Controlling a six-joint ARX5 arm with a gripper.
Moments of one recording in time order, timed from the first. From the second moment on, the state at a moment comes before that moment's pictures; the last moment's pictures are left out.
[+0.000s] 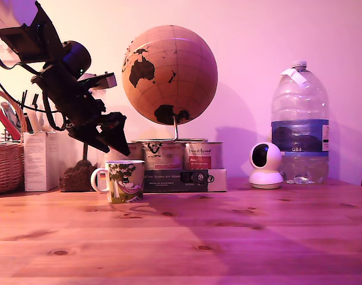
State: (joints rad) arm -0.23 2.05 1.60 -0.37 0.32 0.42
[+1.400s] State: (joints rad) arm -0.17 1.40 0.81 0.20 0.40 0.14
